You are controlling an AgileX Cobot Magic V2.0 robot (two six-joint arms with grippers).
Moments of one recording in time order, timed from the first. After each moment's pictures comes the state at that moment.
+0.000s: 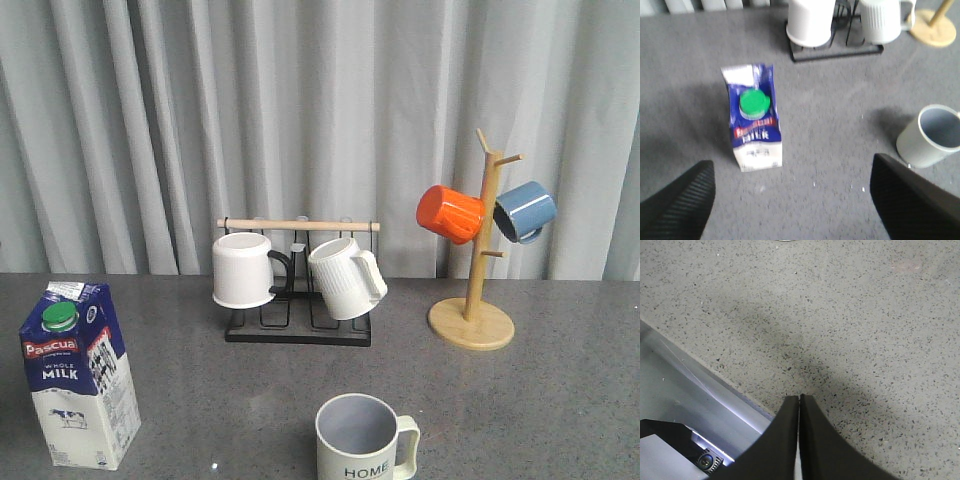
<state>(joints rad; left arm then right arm) 0.02 1.22 -1.66 -0.24 1.25 0.16 0.35 0.60 -0.47 0.15 0.75 -0.27</state>
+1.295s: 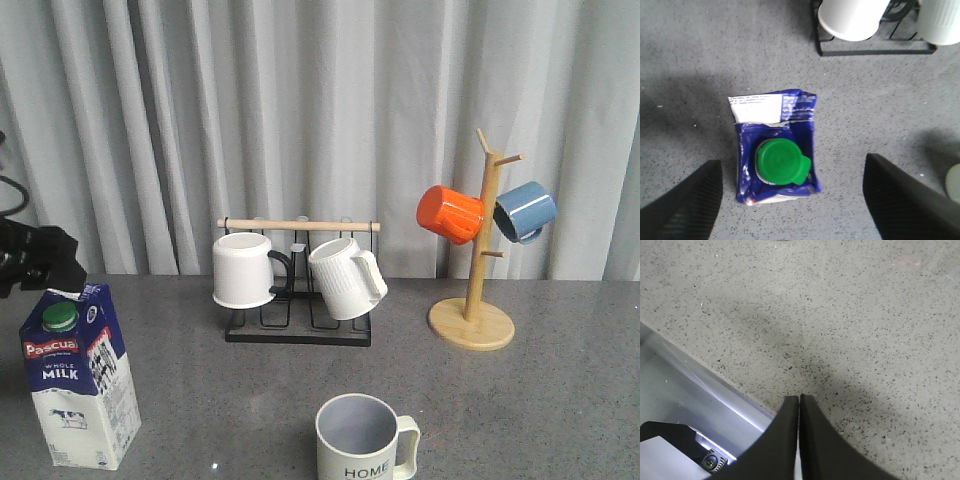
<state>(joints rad) 0.02 1.58 -1.68 -0.22 1.08 0.11 0.35 0.60 -0.47 0.15 0.75 -0.25</state>
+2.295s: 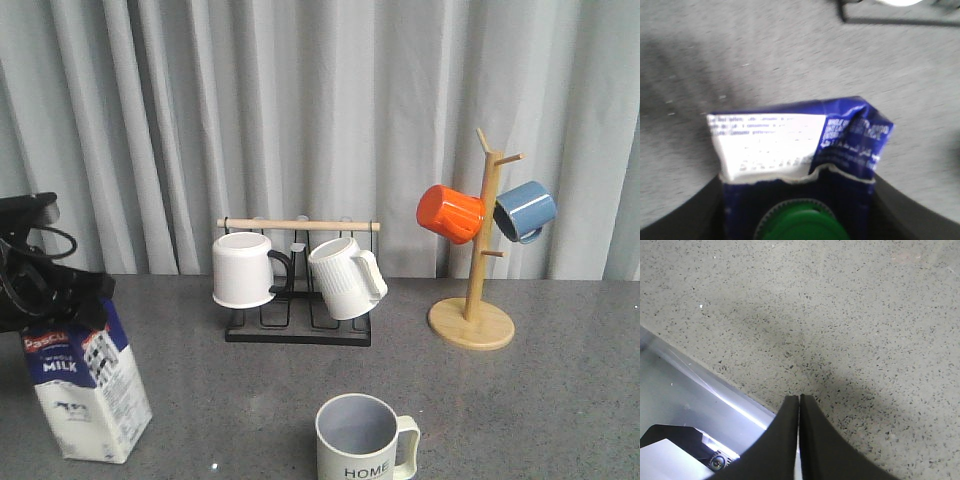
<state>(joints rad) 0.02 1.75 -1.68 -0.26 1.03 0.11 0.35 0.60 -0.47 0.15 0.76 -0.21</state>
